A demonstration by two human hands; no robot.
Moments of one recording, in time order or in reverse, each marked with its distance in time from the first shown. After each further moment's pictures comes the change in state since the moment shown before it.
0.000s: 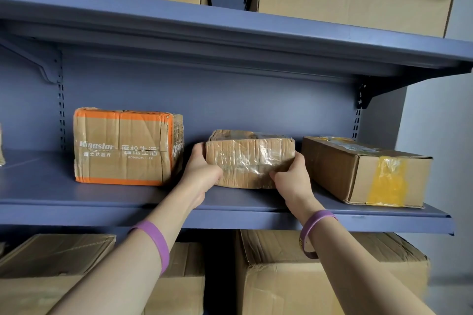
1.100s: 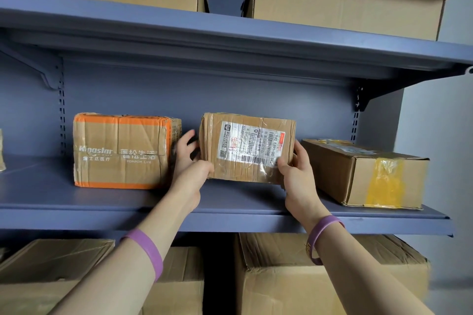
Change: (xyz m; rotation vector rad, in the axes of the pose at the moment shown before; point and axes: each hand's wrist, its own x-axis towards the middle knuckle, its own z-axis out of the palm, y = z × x) left_hand -0.010 0.006 -0.007 -0.260 0.058 0.129; right_hand -0.001 -0.004 -0.005 0.419 -0.051 -0.094
